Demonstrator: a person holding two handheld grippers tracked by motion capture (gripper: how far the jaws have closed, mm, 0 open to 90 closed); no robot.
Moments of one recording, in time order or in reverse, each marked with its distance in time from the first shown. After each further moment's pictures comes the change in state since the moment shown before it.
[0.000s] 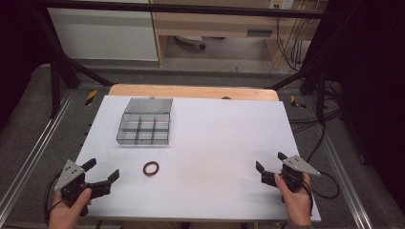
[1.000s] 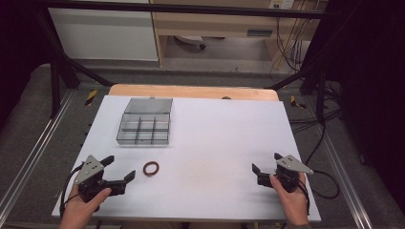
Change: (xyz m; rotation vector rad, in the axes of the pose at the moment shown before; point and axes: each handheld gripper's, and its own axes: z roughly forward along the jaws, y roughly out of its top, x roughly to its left) left arm -0.035 0.020 0.030 0.065 -0.129 0.093; right arm 0.008 -0.002 0.008 0.054 0.014 -0.058
